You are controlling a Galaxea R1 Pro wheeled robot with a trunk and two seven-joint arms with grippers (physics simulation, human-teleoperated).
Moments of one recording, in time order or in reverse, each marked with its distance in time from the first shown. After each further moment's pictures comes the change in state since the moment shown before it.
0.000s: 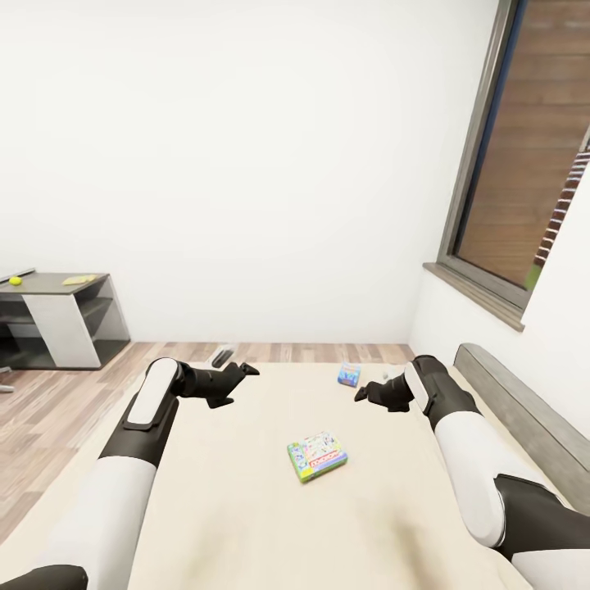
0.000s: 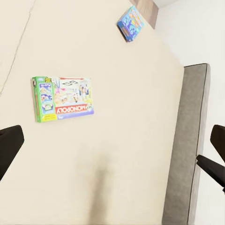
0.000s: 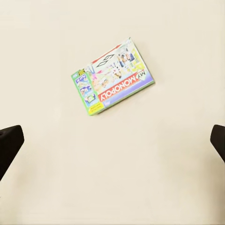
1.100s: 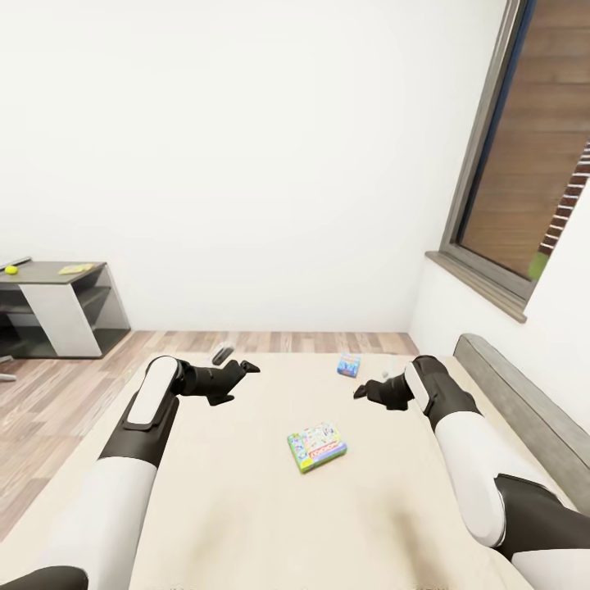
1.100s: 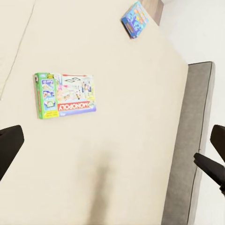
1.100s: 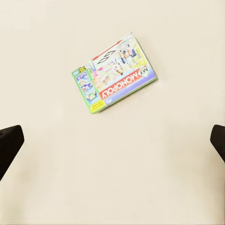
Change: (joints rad) left arm 0.003 -0.005 -0.005 -0.027 -0.004 -0.004 0.002; right arm 0.000 0.000 -0.006 0.003 -0.008 -0.031 0.011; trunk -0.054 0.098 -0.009
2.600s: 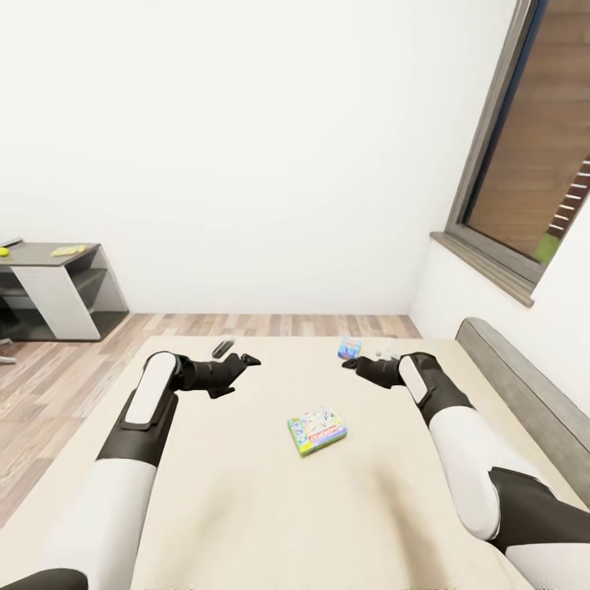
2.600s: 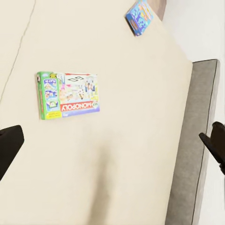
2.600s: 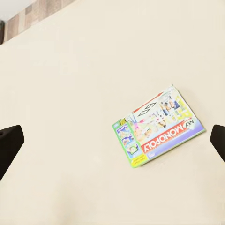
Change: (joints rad) left arm 0.005 -0.006 -0.007 -0.069 -0.004 0.005 -0.002; right arm -0.023 0.020 0.004 0.024 -0.214 -0.266 -0.005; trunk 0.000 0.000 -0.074
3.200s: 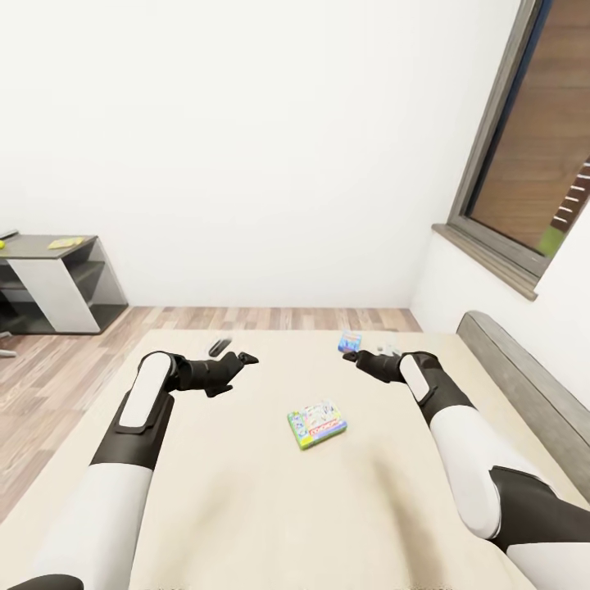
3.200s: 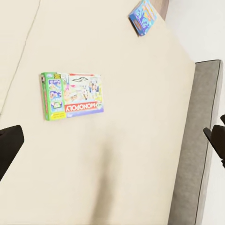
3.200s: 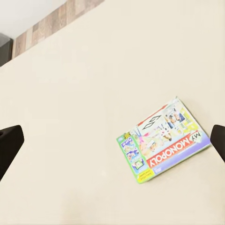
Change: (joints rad) left arm 0.015 0.008 0.003 -0.045 0.003 0.008 0.001; right arm -0.004 -0.005 0.007 0.004 -0.065 -0.075 -0.004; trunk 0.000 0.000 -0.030
